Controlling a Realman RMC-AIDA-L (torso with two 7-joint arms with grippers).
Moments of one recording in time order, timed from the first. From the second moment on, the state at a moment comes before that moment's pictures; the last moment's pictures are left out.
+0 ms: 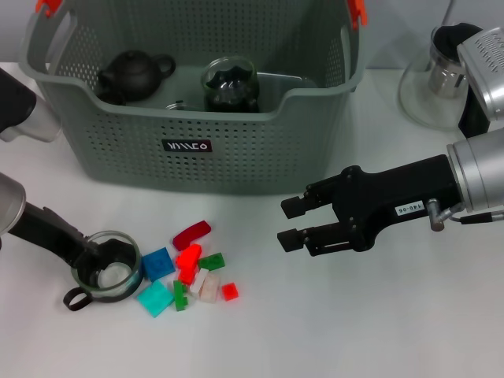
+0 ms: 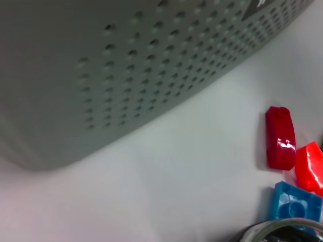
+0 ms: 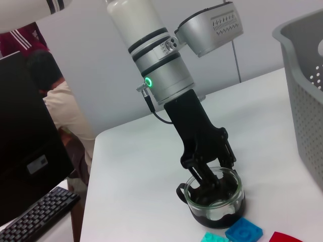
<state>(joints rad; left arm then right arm) -0.56 -2.15 0.83 1.14 2.81 1.56 -2.09 0.70 2.09 -1.03 -0.82 -2.00 -1.65 1.70</state>
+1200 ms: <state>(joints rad) -0.66 -2.05 0.62 1.19 2.60 1.90 -2.06 0.70 2.08 -1.03 -0.82 -2.00 -1.65 1.70</state>
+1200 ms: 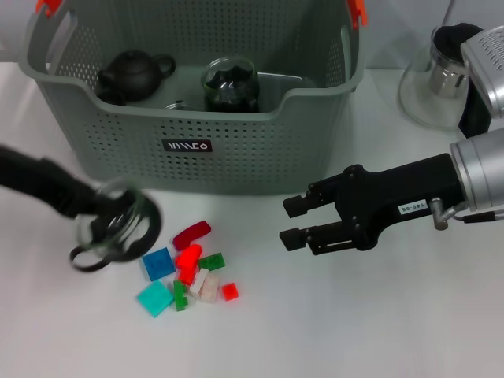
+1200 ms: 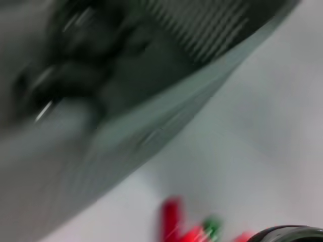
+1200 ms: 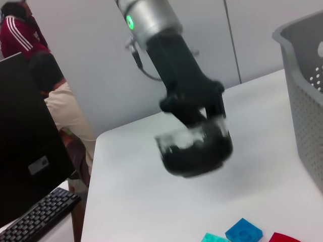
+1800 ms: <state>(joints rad) -0.85 -1.97 0.57 1.20 2.29 1.93 -2.10 0.70 2.08 -0.98 -0.81 -2.00 -1.68 1.71</state>
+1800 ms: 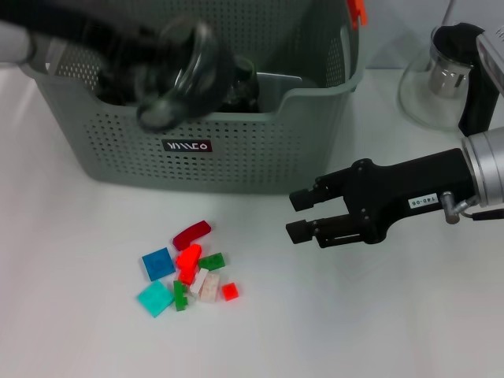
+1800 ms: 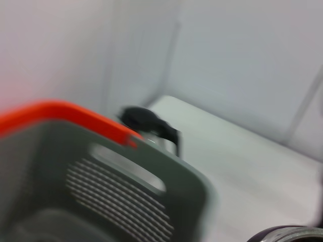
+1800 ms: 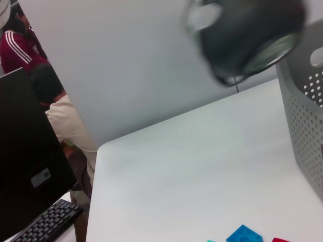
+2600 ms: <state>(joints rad) -0.95 -2.01 0.94 1.00 2.71 1.21 -2.22 0.69 2.07 -0.97 -0.81 -2.00 -1.70 1.73</state>
